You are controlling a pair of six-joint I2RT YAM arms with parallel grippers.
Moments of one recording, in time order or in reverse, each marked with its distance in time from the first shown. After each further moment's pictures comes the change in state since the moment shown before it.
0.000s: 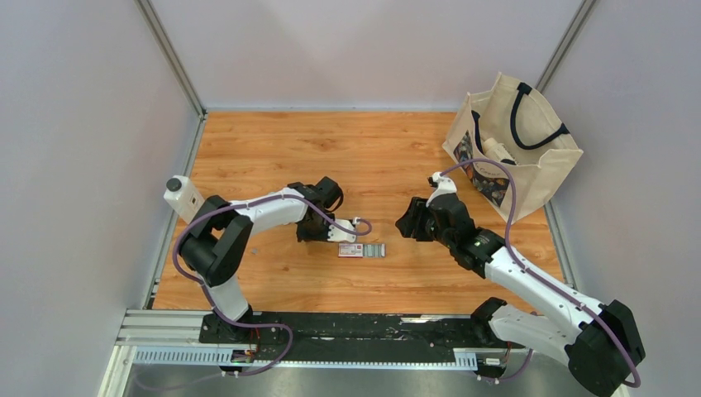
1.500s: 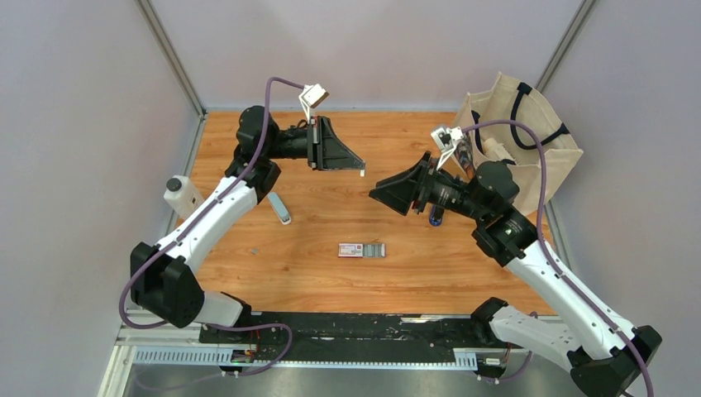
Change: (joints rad) left arm 0.213 -0.332 0.188 1.135 1.148 -2.080; right arm -0.021 -0.062 0.369 0.228 -0.627 0.044
